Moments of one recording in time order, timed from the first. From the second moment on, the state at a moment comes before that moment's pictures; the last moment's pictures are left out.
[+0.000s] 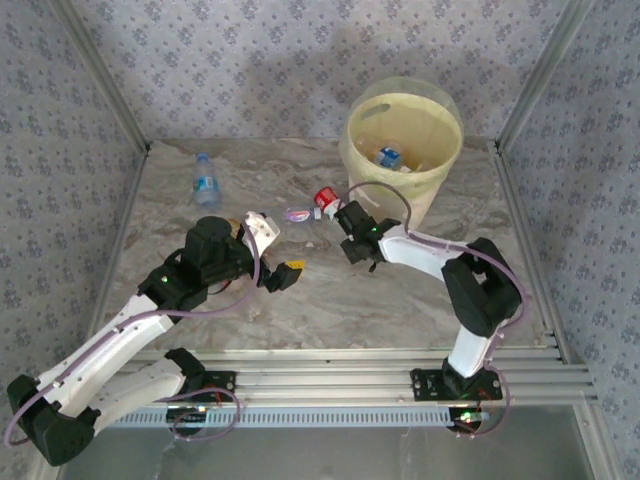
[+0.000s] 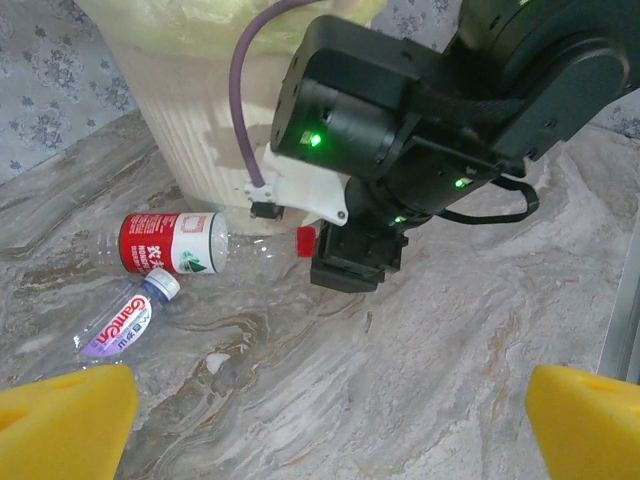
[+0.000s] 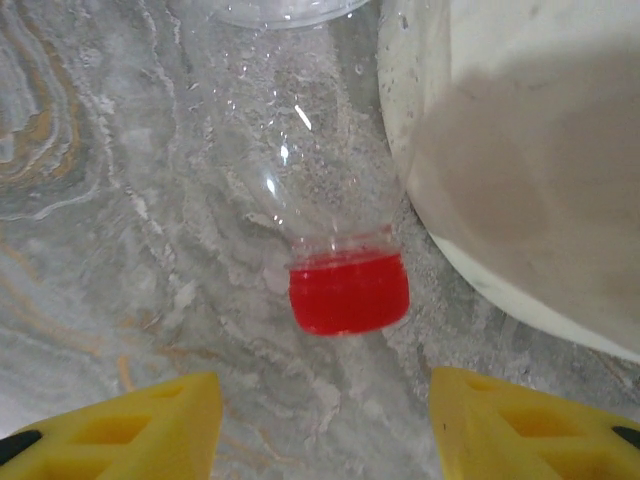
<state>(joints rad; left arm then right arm) -0.70 0.89 0.86 -0.38 0.25 0.12 0.66 1.76 1.11 -0.46 0.35 0.05</state>
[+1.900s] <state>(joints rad) -0.70 0.81 0.85 -0.35 0.23 0.10 0.79 1.64 1.29 -0.48 0.46 -0.03</state>
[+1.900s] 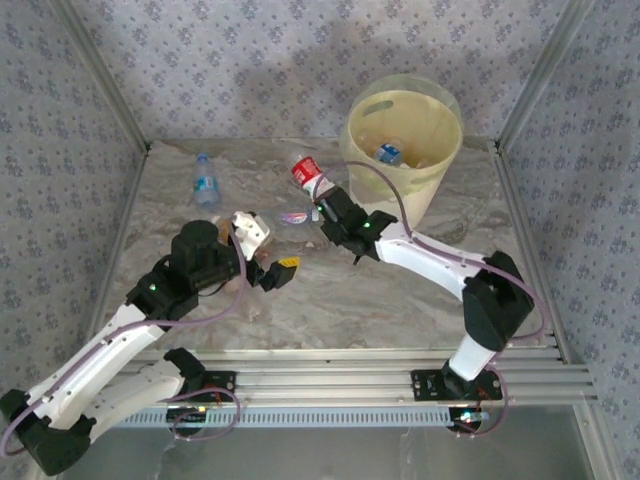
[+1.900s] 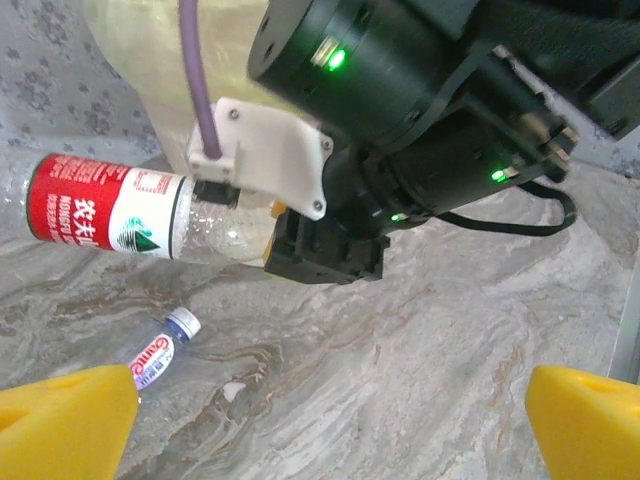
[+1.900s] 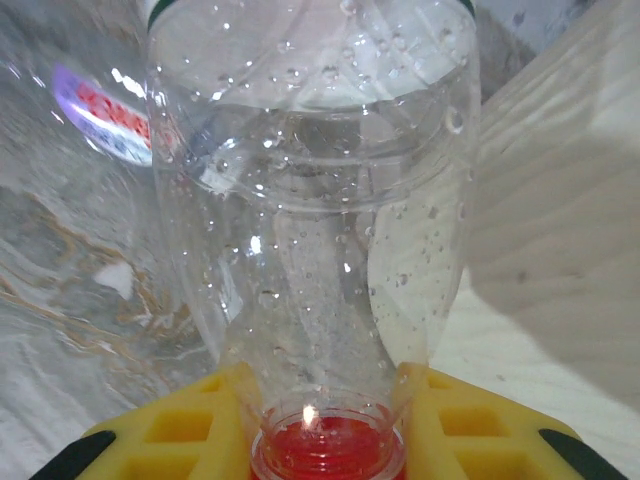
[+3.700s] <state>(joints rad) -0.70 0.76 0.78 -0.25 0.19 0.05 0.19 1.53 1.58 -0.62 -0.12 0.07</state>
